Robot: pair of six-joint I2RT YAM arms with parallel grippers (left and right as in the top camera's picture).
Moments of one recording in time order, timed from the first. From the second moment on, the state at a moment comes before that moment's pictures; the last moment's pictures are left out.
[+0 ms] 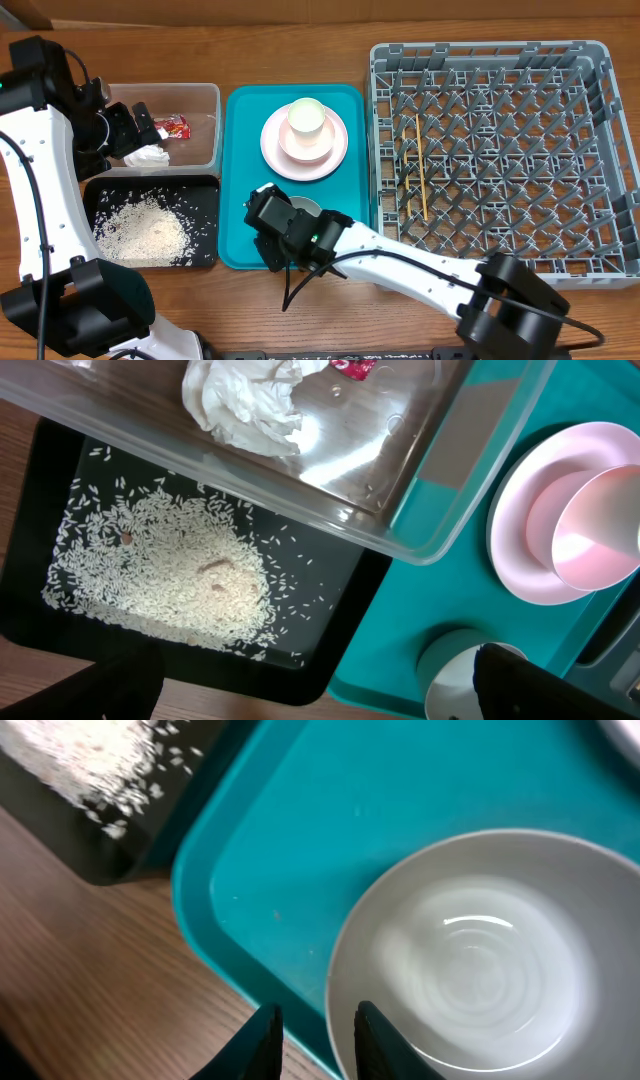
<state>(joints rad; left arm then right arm) 0.36 1.78 1.85 -1.46 0.17 -0.12 1.06 1.84 1.27 -0.52 -0.01 0.46</state>
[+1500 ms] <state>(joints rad) 0.36 1.78 1.85 -1.46 0.17 -0.12 1.06 1.88 1.27 -0.65 0.04 0.47</state>
